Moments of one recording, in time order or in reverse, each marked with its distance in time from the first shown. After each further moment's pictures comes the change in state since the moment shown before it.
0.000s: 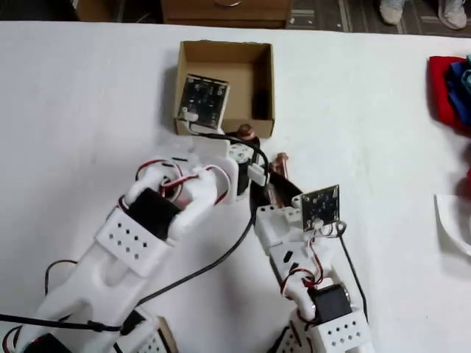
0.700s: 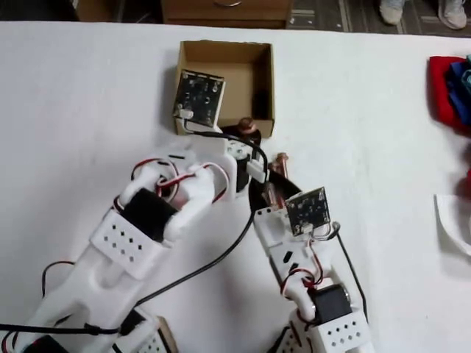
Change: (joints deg) left arm 0.0 -0.6 -2.3 -0.1 0.1; right arm -0.1 0.2 0.1 -0.1 9.6
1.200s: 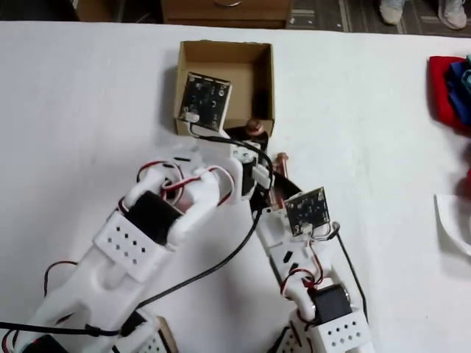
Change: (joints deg) left arm 2.0 0.1 0.8 -2.2 0.0; right arm 0.0 0.0 0.0 0.0 0.2
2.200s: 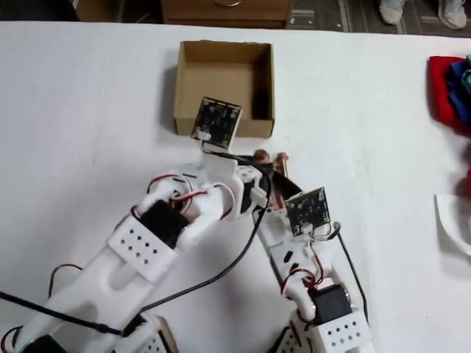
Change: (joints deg) left arm 0.4 -0.1 11.5 -1.6 0.1; right arm 0.3 0.0 0.0 0.0 0.2
